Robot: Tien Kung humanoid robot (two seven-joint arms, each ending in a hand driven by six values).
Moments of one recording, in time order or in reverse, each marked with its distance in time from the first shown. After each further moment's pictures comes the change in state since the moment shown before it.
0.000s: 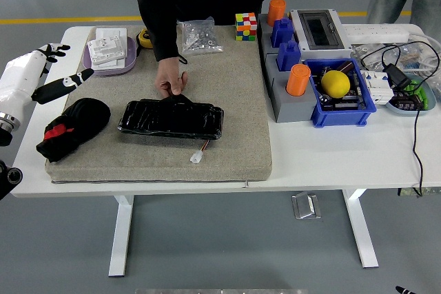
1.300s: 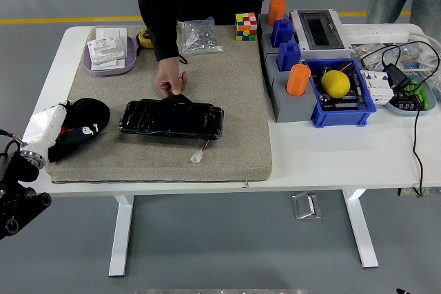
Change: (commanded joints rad) left arm -0.088 -0.206 0.244 0.469 -0.169 0.062 -0.097; right arm -0.004 -0.009 -0.027 0.008 0.009 0.003 0.002
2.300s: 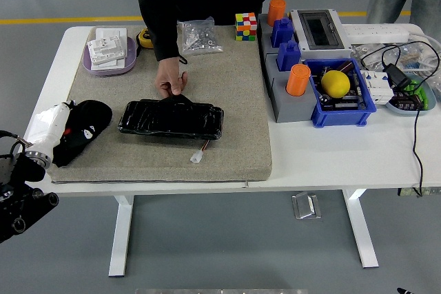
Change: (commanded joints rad) left arm -0.008 -0.018 0.024 -0.007 -0.036 0.050 0.003; right arm 0.003 -0.001 0.007 -0.001 -0.003 0.000 -0.002
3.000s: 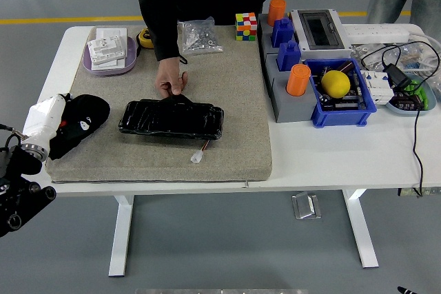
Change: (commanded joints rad) left arm 0.015 0.033 -0.107 -0.111 0.086 -0.021 0.042; right arm 0.004 0.000 0.005 -0.001 0.000 -0.001 -0.001
